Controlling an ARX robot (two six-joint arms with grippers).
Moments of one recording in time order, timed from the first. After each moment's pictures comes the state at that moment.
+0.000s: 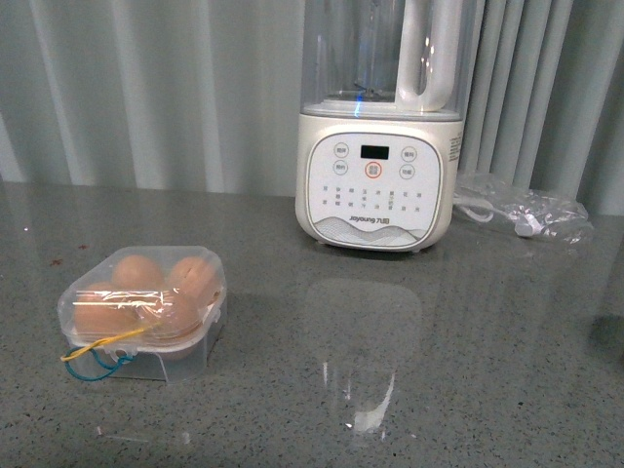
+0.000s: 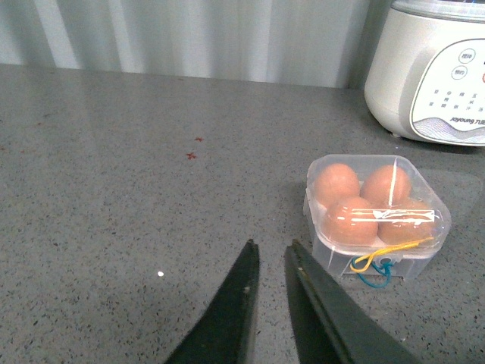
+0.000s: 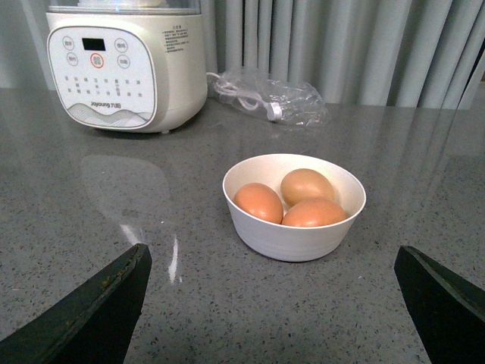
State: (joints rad) left arm 0.00 0.56 0.20 0.35 0.00 0.01; right arm 0.00 0.00 0.01 0.00 0.00 -0.01
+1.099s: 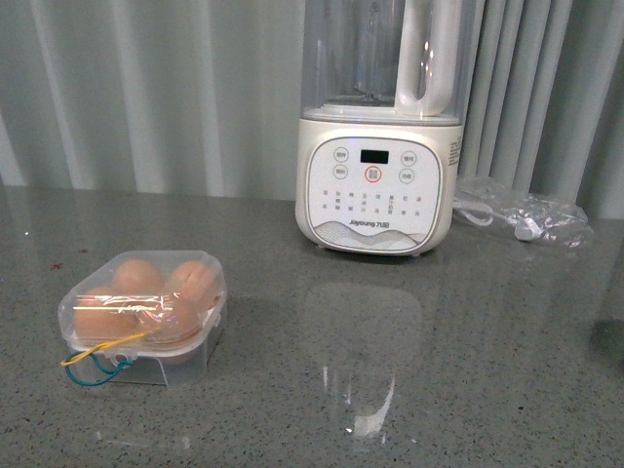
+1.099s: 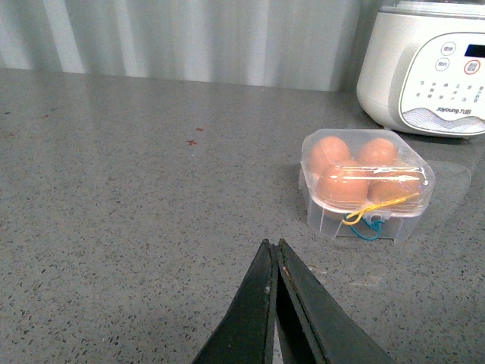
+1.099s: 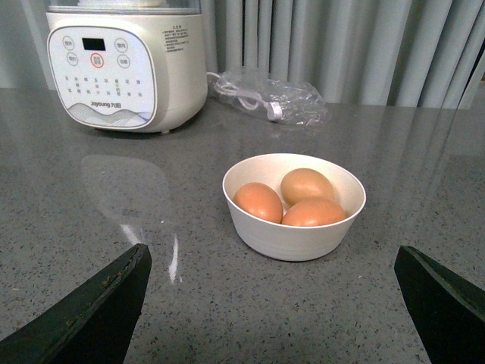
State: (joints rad) left arm 0.00 0.21 0.03 0.21 0.00 0.00; right arm 0.00 0.00 0.01 0.00 0.00 -0.01
